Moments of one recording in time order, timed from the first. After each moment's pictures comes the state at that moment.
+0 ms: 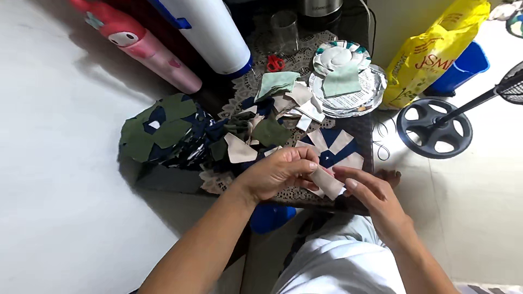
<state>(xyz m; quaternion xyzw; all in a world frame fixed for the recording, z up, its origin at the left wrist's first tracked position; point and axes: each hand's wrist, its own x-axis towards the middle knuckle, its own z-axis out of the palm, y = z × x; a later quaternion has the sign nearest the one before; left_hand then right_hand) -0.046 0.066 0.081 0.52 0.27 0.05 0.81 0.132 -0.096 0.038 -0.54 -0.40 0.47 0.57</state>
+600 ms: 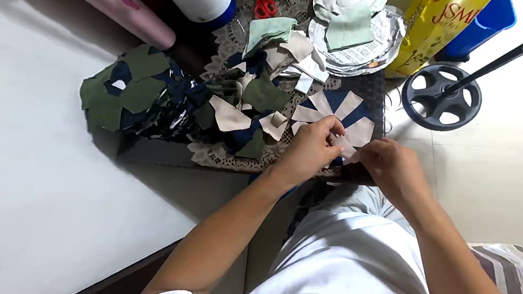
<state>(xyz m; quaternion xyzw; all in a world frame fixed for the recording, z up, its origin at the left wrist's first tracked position) -0.013 0.027 0.042 0.81 0.33 0.11 0.46 0.139 -0.099 0.024 -0.79 -0.50 0.22 0.27</state>
